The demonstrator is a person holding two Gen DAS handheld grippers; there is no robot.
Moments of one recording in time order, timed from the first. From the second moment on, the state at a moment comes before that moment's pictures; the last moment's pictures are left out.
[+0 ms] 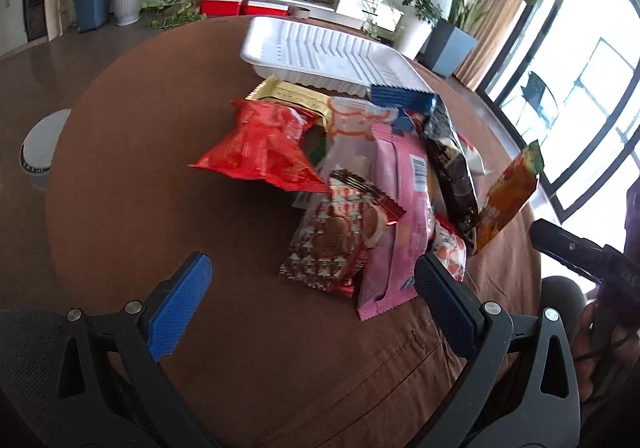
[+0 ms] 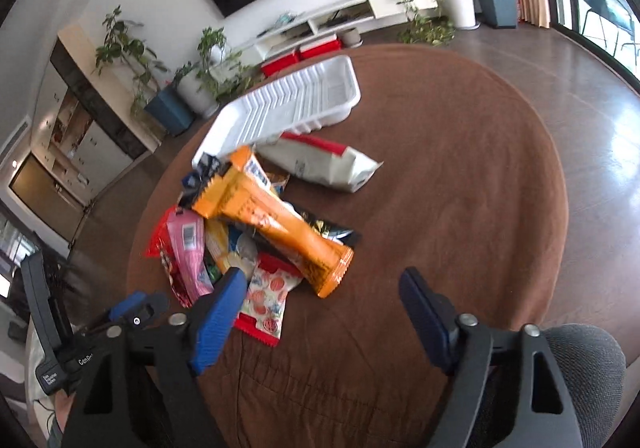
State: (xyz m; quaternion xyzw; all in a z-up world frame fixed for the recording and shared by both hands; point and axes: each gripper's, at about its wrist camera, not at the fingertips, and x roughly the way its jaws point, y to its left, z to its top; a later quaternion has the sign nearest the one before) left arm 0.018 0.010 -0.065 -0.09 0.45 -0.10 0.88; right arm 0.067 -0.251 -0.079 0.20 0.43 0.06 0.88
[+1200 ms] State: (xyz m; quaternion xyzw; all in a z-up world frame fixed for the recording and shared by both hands) left arm 0.071 -0.004 -0.082 0.01 0.46 -0.22 0.86; right arm 0.061 -0.205 -0.092 0.15 0.47 0.06 0.87
